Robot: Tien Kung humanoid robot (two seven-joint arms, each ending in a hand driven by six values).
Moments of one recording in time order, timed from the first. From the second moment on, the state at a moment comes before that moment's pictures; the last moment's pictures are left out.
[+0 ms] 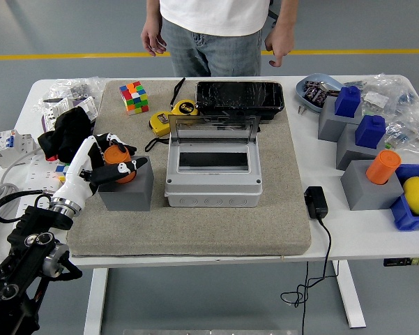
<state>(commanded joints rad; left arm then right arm) -0.16 0.06 -1.36 -1.18 1.24 -0.05 -0.23 0.13 -0.17 1.37 0.20 -1.18 -0.19 -0.09</state>
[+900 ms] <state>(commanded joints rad) -0.16 0.06 -1.32 -1.17 1.15 0.04 -0.25 0.13 -0.17 1.36 0.20 -1.18 -0.19 -0.09</state>
